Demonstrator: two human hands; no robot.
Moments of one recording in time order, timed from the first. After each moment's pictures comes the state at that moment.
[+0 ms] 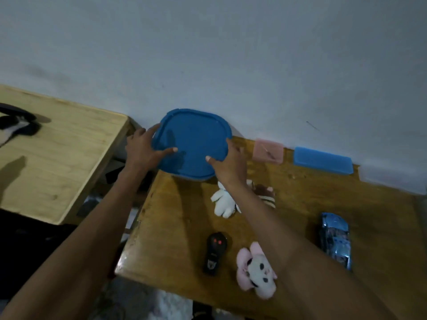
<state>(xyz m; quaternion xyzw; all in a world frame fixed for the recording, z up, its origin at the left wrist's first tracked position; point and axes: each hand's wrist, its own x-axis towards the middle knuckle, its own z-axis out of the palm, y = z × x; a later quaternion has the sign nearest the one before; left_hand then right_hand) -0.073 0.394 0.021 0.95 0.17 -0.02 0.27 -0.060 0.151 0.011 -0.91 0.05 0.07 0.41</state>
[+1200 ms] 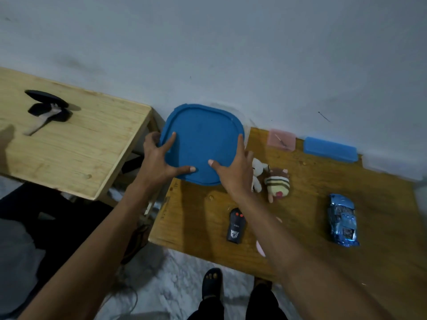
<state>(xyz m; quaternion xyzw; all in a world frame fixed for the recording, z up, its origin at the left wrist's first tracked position) -0.191 0.413 0.033 0.93 0.08 0.03 0.36 -0.164 0.193 0.044 -0.91 0.05 0.05 0.41</state>
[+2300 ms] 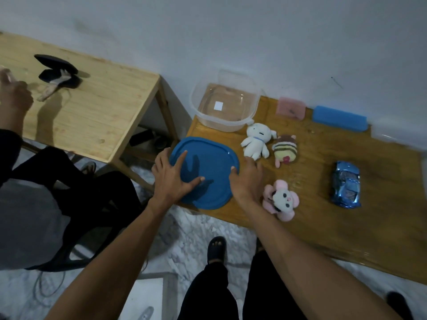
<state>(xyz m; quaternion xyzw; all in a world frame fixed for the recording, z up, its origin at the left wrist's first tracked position) -0.313 0.380 -0.049 0.97 0.11 0.02 0.21 -0.271 0.171 -0.001 -0.94 0.13 0.07 0.31</state>
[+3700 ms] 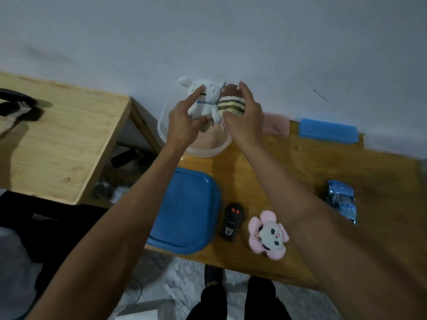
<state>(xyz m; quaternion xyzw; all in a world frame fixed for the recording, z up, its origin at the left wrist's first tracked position) -0.071 0.315 0.035 0.86 0.05 0.11 0.50 -0.060 0.154 0.061 -0.85 0.06 -0.04 0.51</state>
